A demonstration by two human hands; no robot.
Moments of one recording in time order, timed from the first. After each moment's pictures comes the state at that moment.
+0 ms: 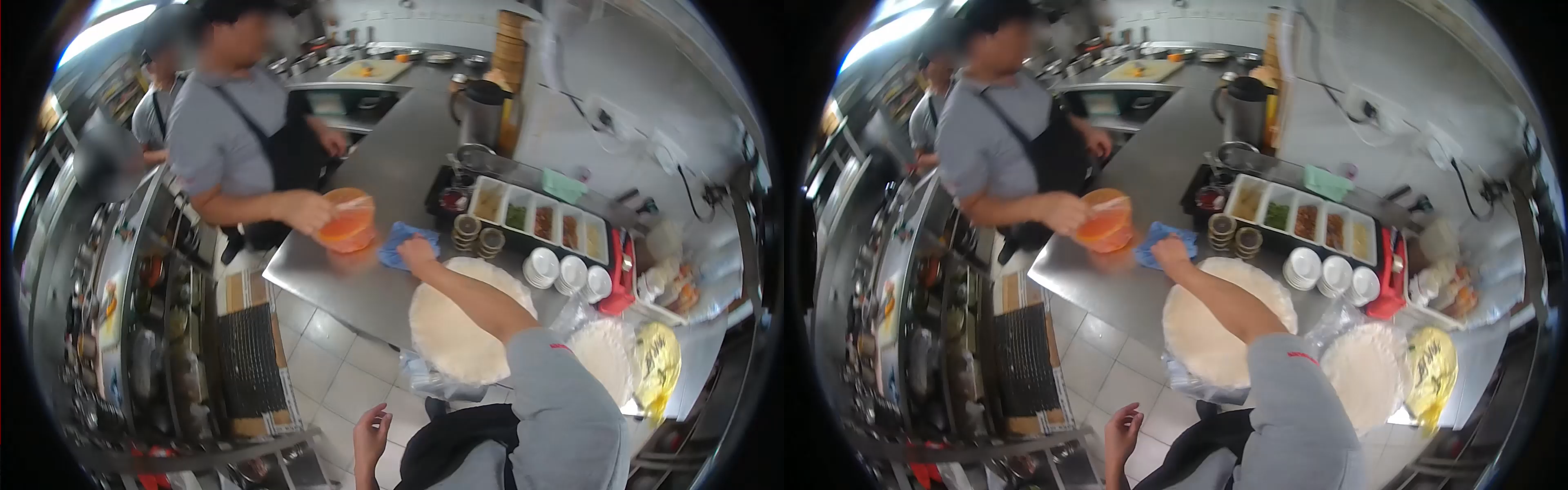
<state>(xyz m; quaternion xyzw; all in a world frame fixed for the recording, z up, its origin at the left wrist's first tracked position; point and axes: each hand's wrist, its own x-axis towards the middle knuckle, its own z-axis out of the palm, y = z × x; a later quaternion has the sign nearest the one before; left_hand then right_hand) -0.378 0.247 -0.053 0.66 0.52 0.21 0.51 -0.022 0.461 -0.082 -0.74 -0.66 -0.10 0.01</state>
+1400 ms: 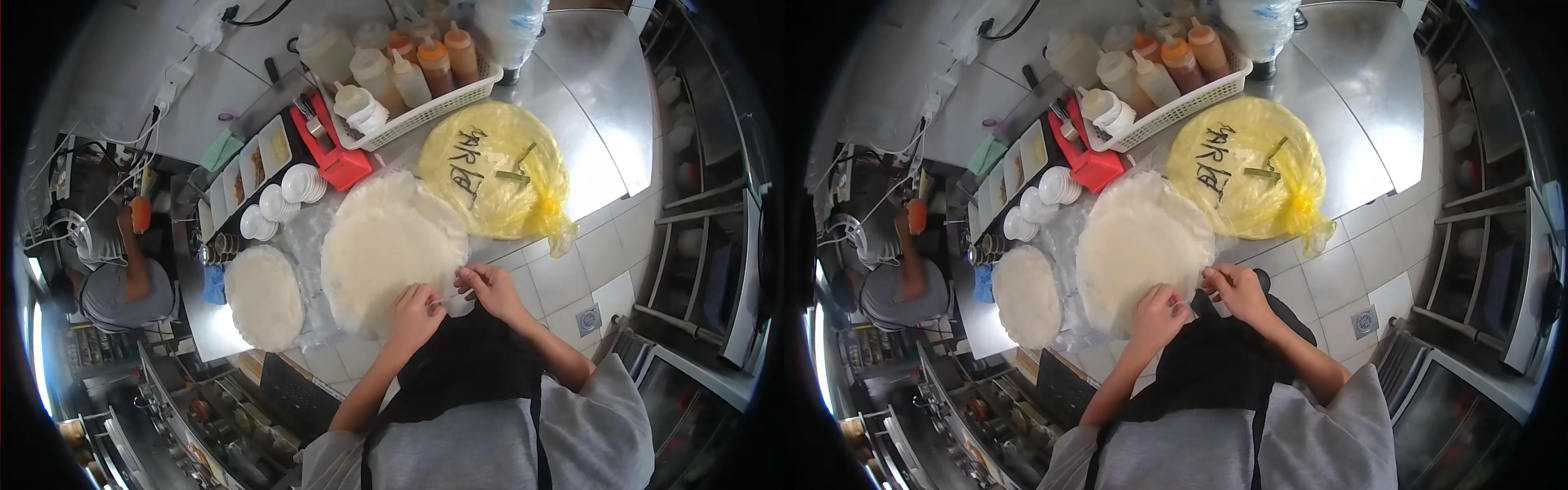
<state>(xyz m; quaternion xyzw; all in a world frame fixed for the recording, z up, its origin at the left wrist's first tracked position) -0.059 -0.075 -0.023 0.94 -0.03 0.00 0.34 -0.015 -0.243 -0.066 -0.66 0.03 0.26 0.70</state>
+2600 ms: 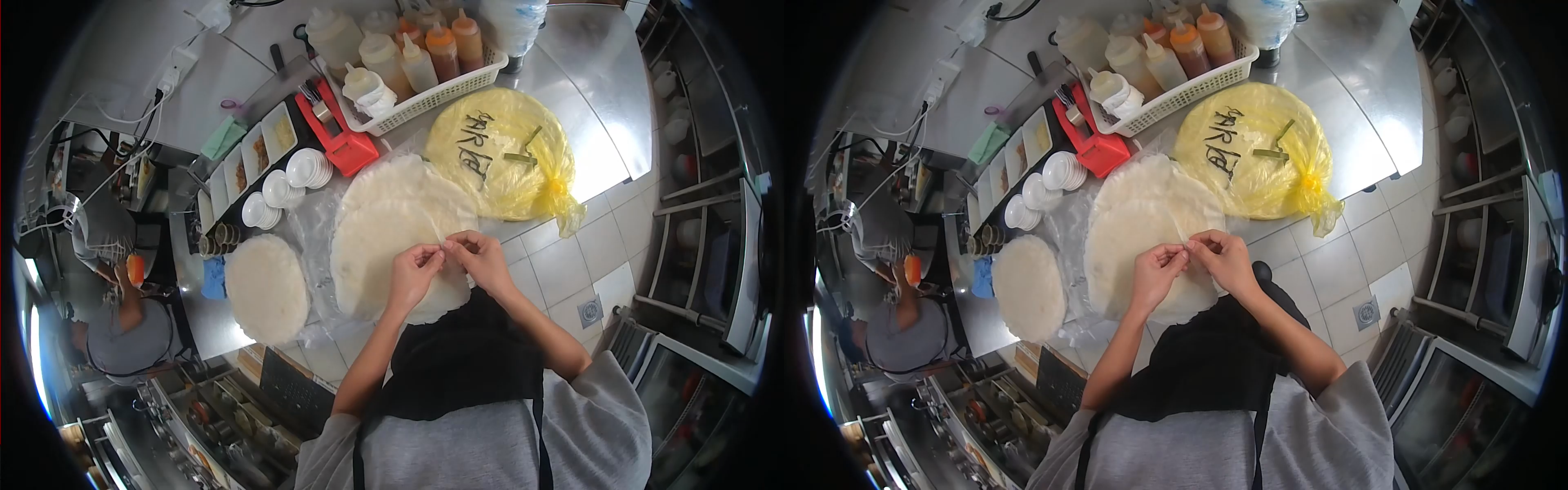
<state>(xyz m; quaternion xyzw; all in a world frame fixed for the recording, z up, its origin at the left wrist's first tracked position) -0.025 -0.052 -0.045 0.71 0.12 -0.12 0.68 -0.002 -0.201 -0.046 -0.66 0.05 0.18 0.72</state>
